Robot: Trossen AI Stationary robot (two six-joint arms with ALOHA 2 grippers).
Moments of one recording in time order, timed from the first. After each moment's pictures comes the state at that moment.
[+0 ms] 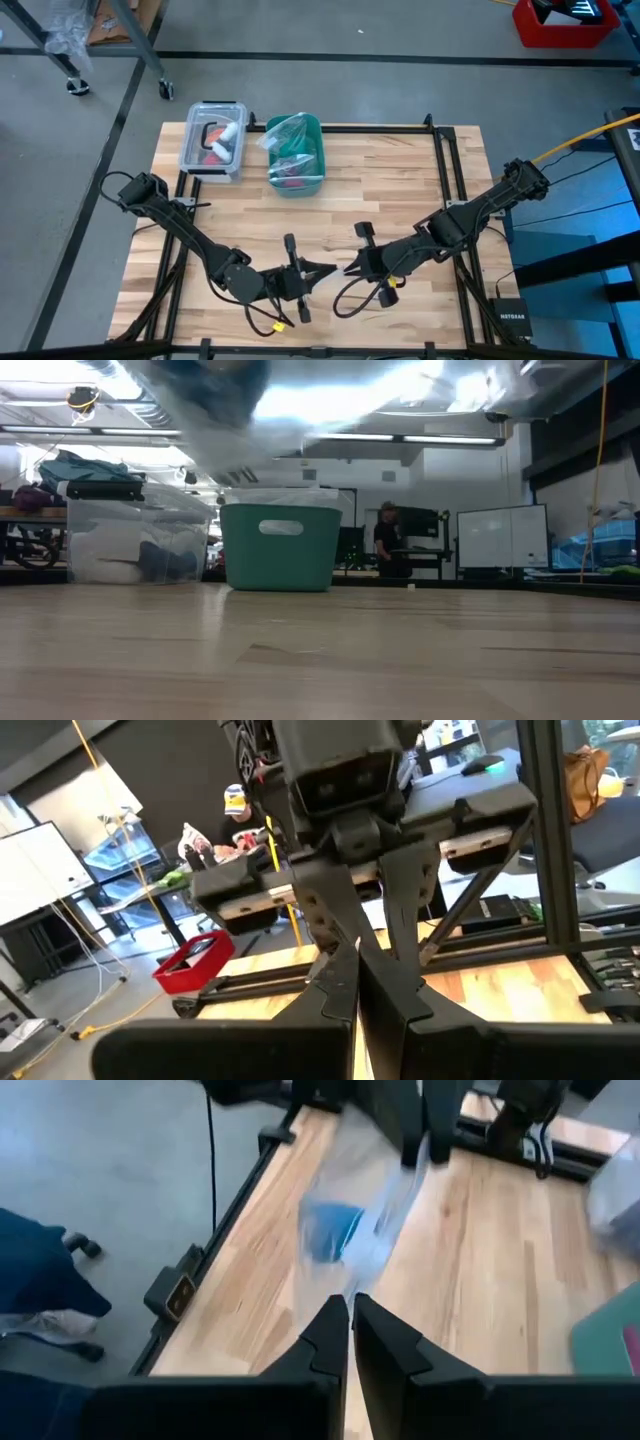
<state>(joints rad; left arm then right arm) -0.64 1.72 1.34 0.42 -0.93 0.35 0.55 1.50 1.44 -0.59 0.21 0.08</state>
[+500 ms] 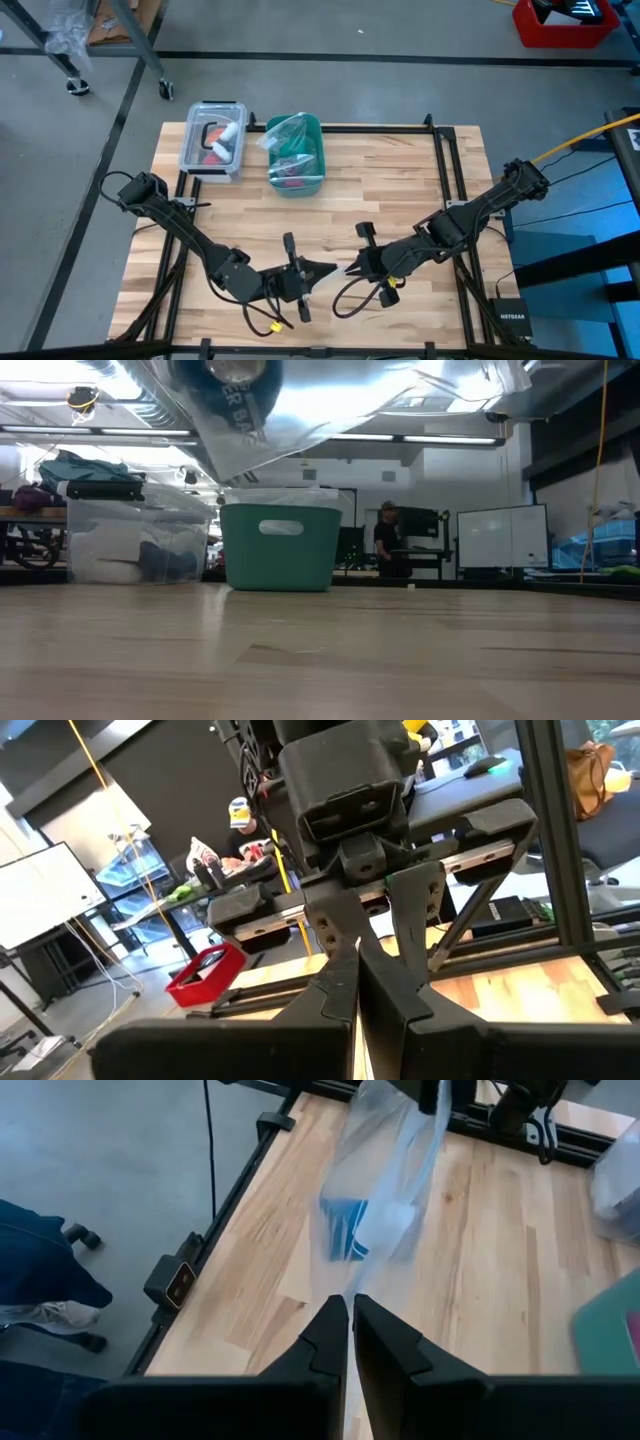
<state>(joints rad) -0.64 1.72 1.34 0.45 -0.93 0.43 0.55 1.51 1.44 -0.62 0.21 0.09</state>
